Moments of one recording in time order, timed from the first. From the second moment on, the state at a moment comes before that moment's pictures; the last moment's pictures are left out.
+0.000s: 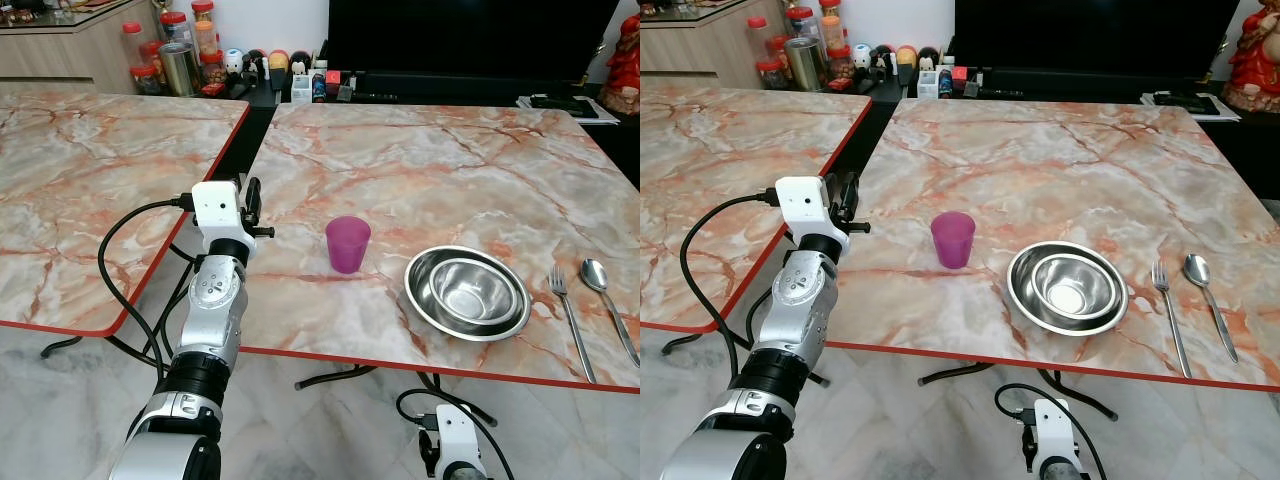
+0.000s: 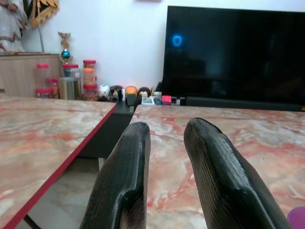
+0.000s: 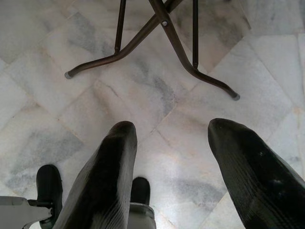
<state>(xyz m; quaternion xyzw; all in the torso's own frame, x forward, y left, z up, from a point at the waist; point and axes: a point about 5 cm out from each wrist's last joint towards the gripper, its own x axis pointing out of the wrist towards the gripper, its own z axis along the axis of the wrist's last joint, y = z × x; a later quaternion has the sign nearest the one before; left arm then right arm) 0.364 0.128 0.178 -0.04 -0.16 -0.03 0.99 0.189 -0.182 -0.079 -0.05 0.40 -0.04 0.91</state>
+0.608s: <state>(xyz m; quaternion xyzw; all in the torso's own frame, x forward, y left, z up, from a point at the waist) 0.366 0.134 0.179 -0.04 -0.15 -0.02 0.99 0.191 -0.179 -0.078 -0.05 0.40 -0.05 0.91</state>
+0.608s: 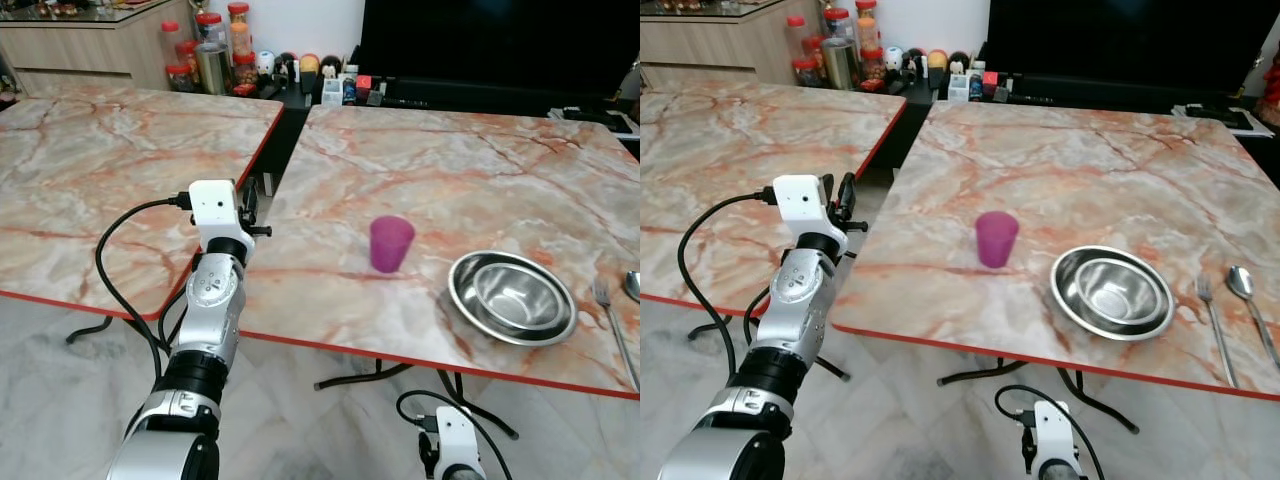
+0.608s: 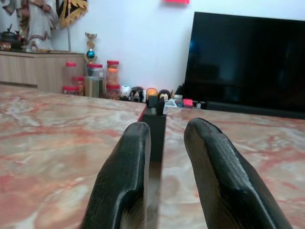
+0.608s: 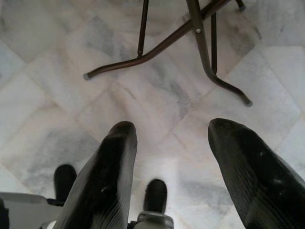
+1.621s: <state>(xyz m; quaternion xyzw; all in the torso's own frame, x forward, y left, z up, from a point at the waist) 0.363 0.138 0.176 -0.04 -0.15 -0.02 0.99 0.186 -0.172 -0.081 -0.04 0.41 -0.04 0.91</state>
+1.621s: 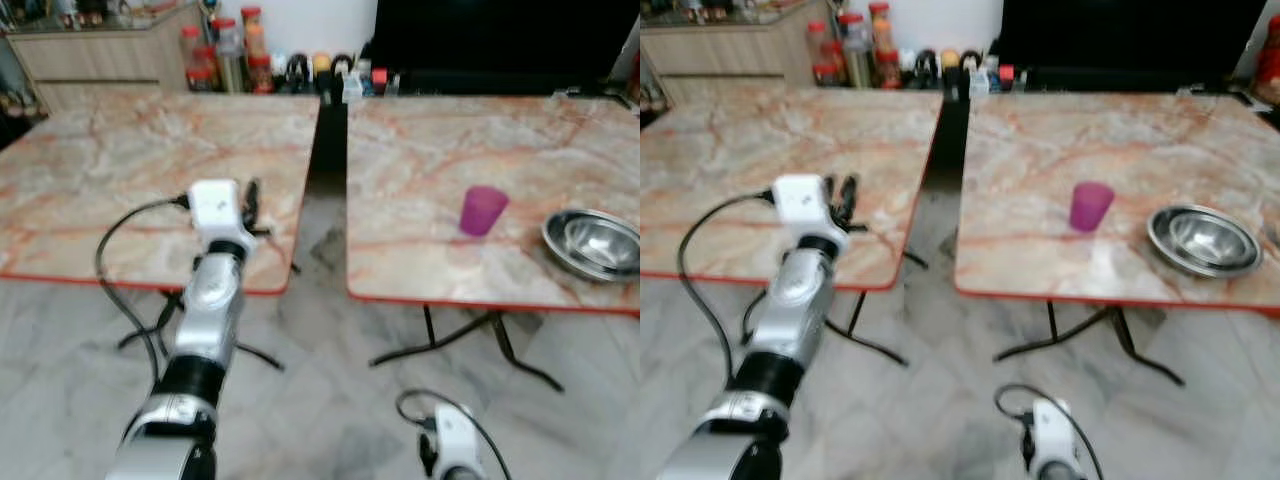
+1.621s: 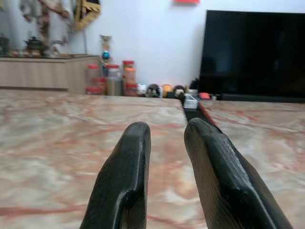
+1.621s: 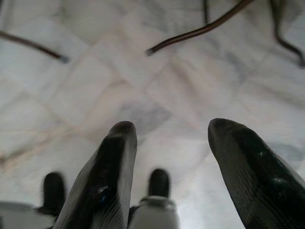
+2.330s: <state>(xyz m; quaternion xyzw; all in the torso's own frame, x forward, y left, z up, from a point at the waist) 0.363 0.127 0.179 -0.04 -0.15 -0.03 0.99 0.184 -0.189 -0.080 -0.05 0.41 -0.06 0.91</state>
